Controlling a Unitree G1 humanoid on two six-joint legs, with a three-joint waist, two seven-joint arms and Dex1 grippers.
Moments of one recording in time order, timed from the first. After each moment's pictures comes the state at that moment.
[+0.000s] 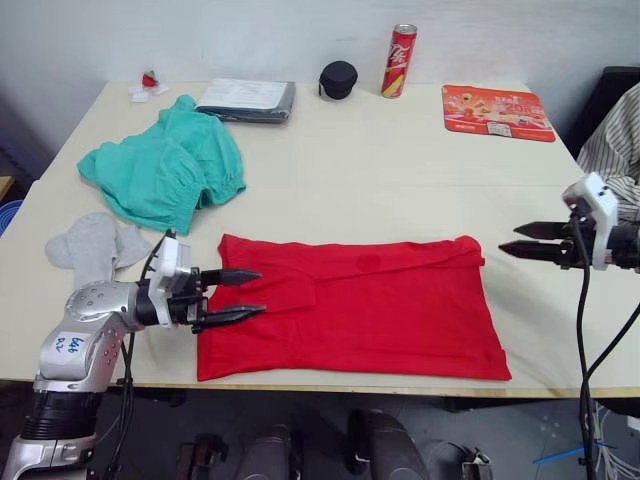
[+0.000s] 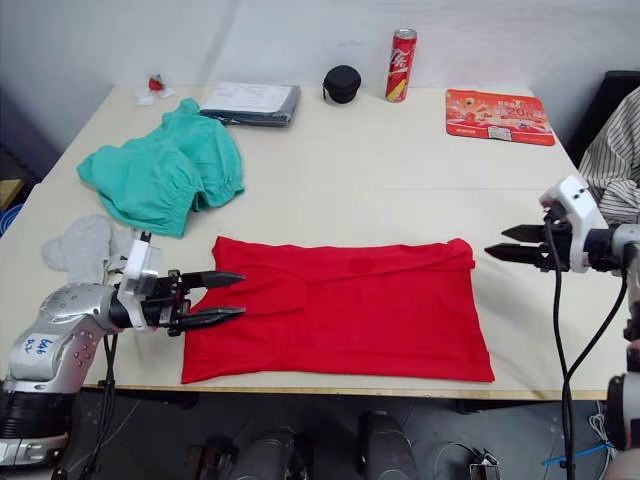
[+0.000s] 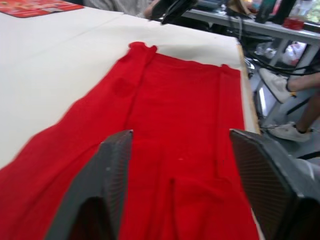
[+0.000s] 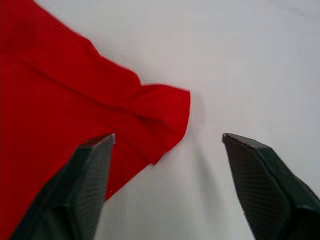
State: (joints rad) left arm -0.21 0.69 0.14 -0.12 -0.59 0.34 -1.23; right arm -0.86 -0.96 0.07 0.85 0.17 0.40 1.36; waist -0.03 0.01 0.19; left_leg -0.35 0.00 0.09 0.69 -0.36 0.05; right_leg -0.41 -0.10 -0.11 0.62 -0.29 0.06
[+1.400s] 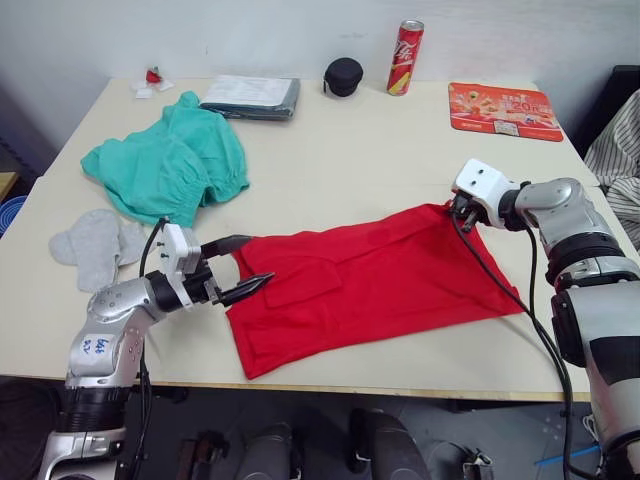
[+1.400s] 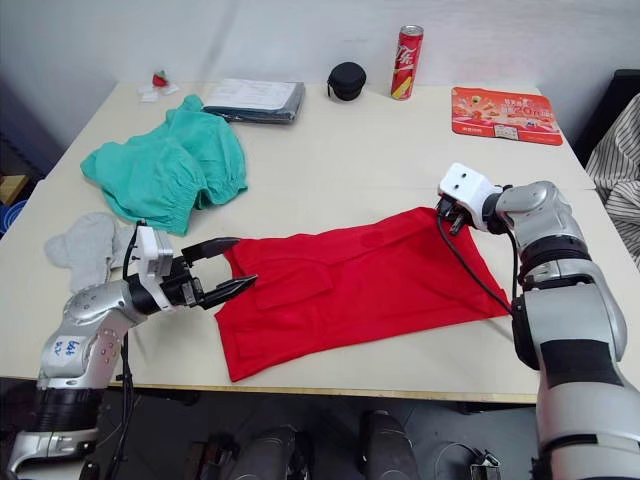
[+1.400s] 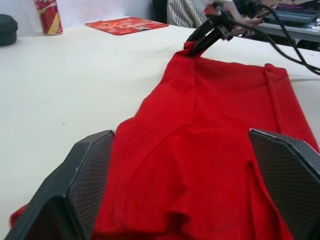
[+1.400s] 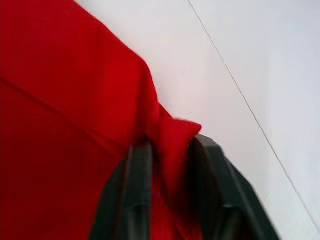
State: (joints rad) left arm -0.33 0.60 0.15 0.03 -0.51 0.26 -0.99; right arm -1.22 -0.70 0.16 1.30 -0.25 -0.14 0.97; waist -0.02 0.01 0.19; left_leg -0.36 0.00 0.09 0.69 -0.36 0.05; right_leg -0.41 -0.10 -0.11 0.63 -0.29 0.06
